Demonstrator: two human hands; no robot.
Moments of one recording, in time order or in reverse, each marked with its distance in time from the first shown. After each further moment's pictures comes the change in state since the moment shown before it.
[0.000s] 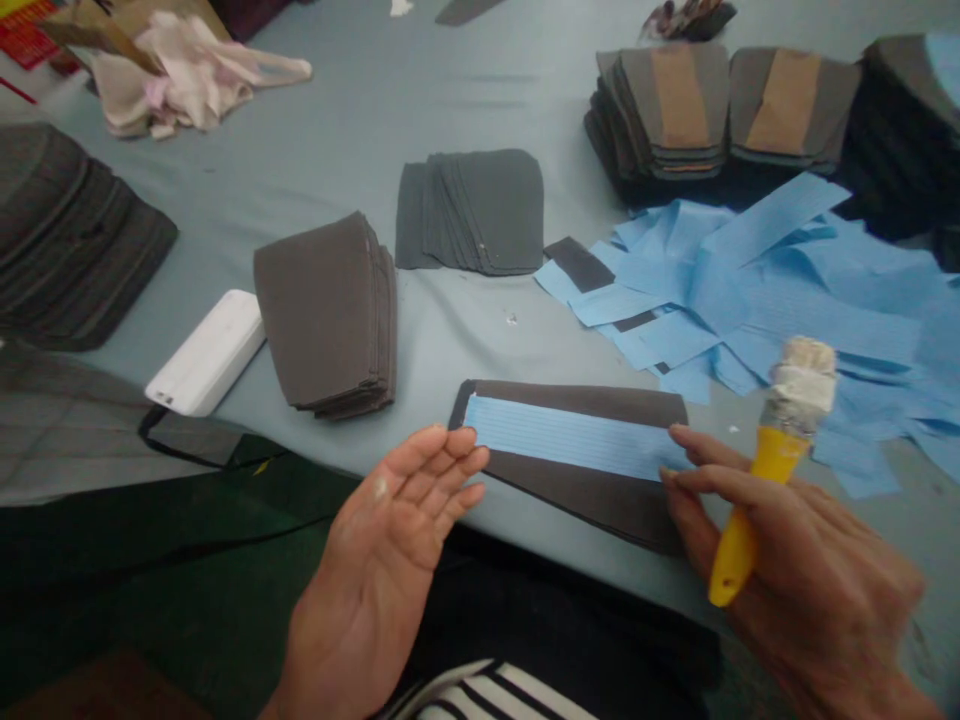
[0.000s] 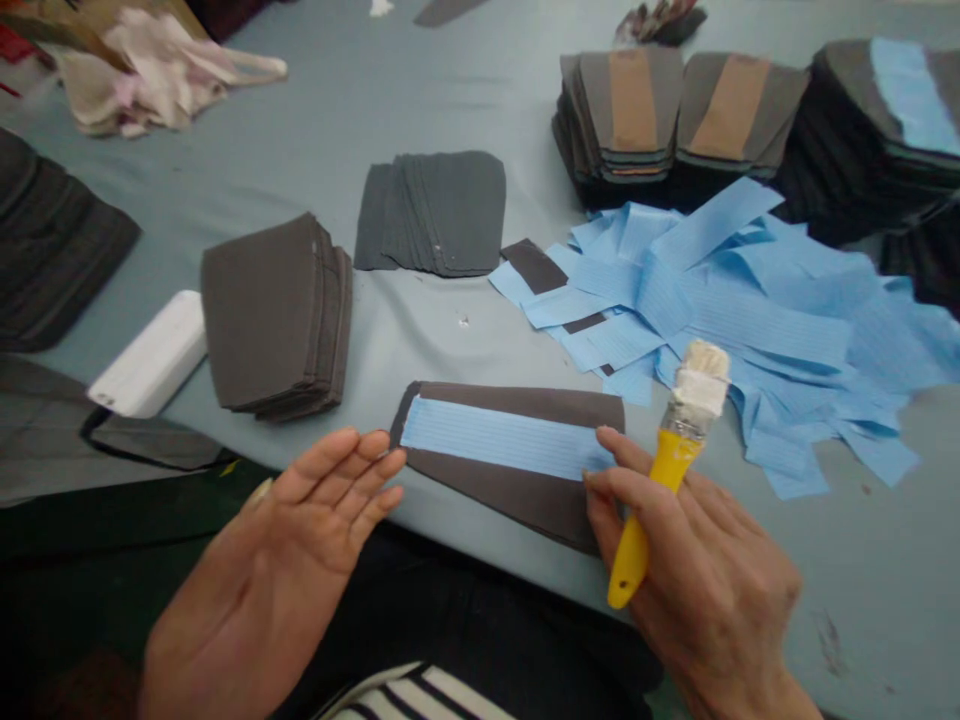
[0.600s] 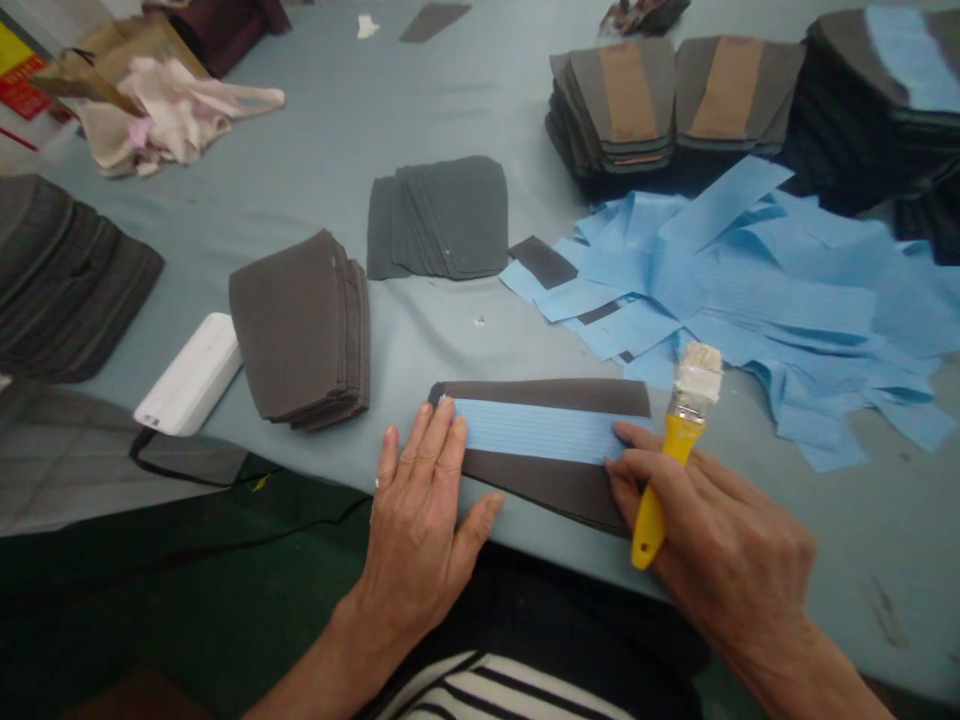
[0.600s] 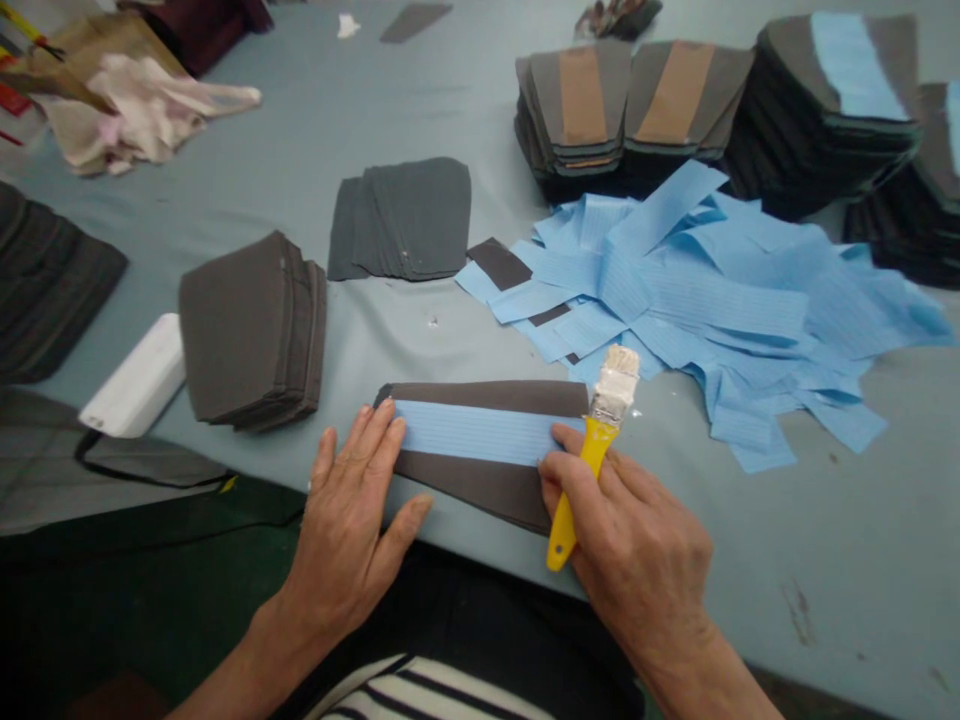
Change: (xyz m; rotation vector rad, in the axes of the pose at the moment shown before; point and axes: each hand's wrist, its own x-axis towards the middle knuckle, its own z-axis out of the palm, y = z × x) left_hand 0.027 -0.046 -0.013 1.762 -0.239 0.915; right_hand -0.005 -0.006 0.012 -0.027 -0.016 0.016
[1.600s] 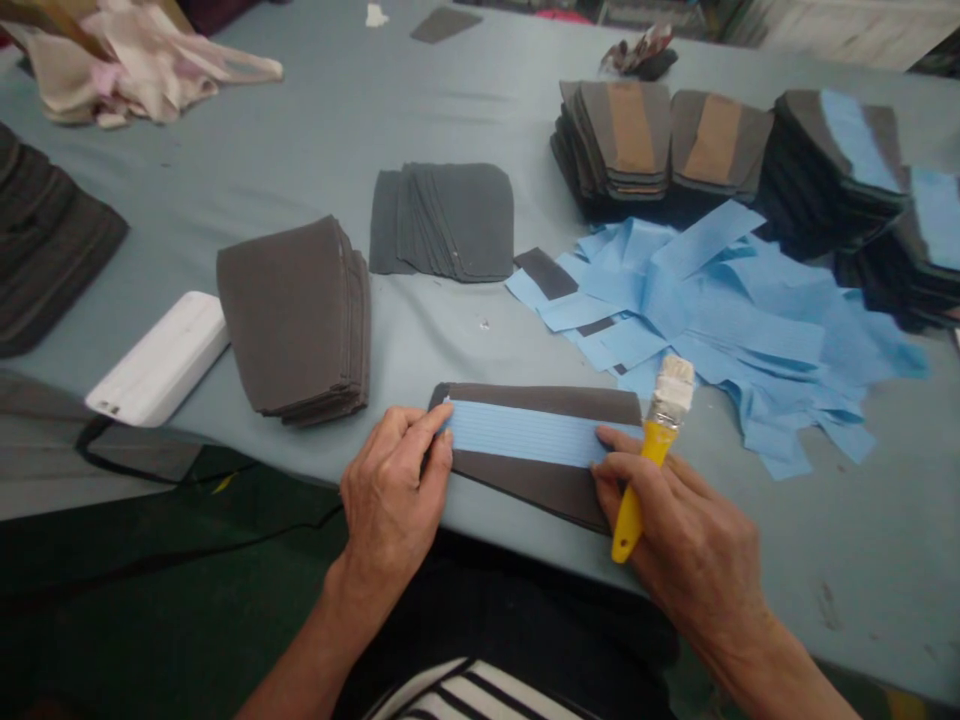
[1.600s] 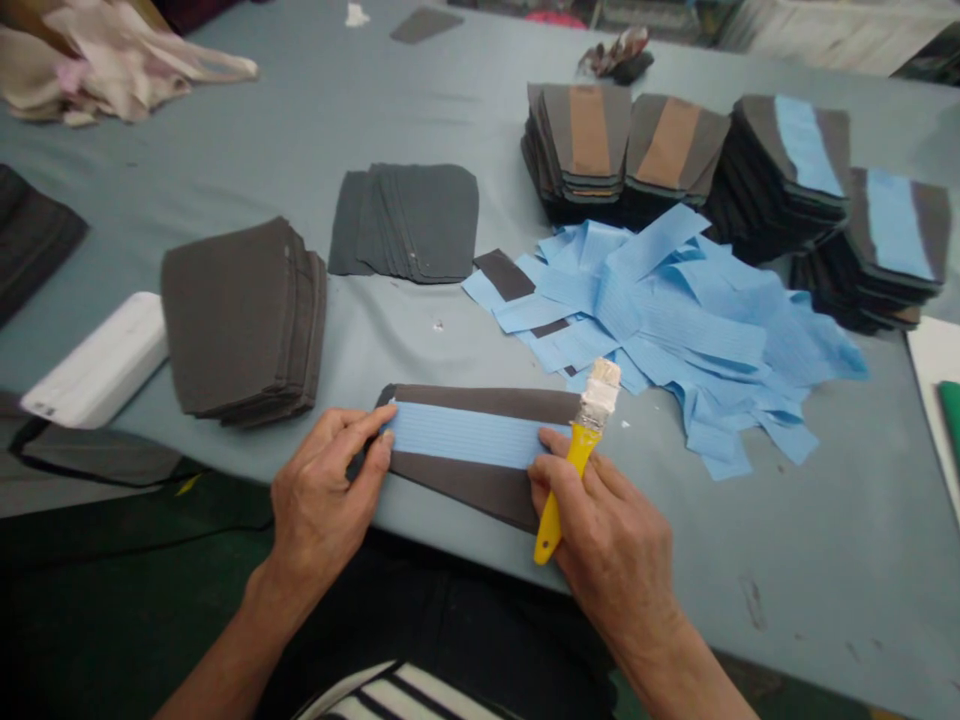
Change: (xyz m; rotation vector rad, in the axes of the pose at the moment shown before) left_hand 0.021 -0.024 0.006 -0.187 0.140 -0.298; right_hand 0.006 -0.005 0.003 0.031 -0.061 -0.043
